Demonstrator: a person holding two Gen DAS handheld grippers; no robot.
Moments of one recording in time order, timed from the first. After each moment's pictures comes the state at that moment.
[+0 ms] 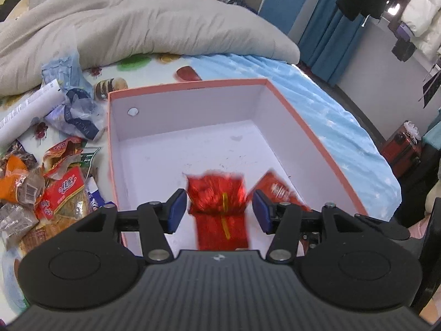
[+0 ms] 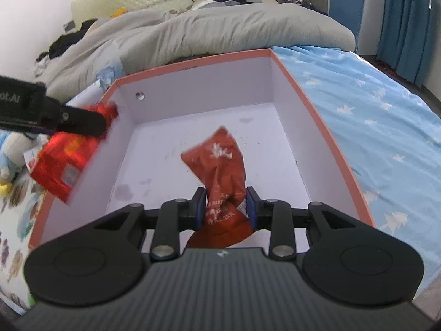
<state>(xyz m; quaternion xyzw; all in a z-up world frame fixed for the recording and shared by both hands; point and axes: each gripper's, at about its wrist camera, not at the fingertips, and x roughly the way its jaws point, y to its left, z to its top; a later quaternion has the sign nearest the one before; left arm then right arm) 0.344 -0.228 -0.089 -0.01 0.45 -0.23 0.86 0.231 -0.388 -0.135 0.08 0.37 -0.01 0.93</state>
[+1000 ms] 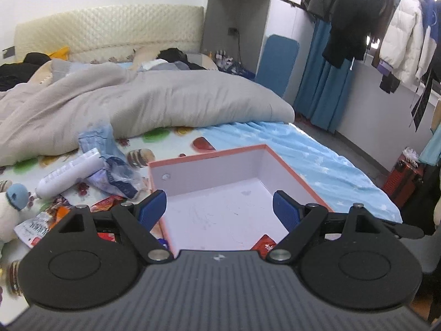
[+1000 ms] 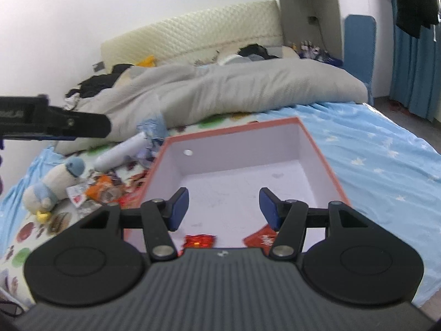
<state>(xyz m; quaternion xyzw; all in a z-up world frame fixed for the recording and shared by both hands) 0.255 -0.168 0.000 0.00 0.30 -0.22 0.93 0.178 -0.343 -0.064 0.08 0.26 0.04 0.96</state>
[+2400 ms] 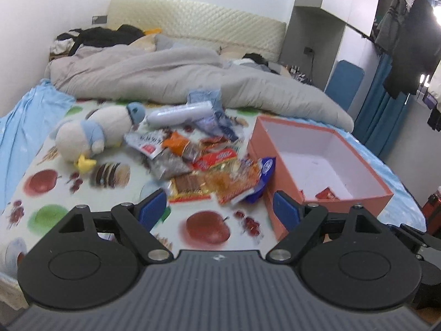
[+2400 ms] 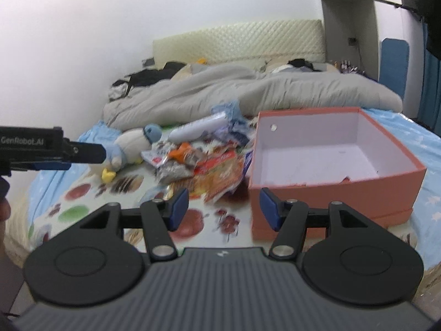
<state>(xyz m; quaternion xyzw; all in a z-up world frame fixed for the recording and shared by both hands) 0.058 0.021 -0.056 -0.07 0.30 -0.07 0.95 0.048 -0.198 -0.100 0.03 0.23 0.10 0.97</state>
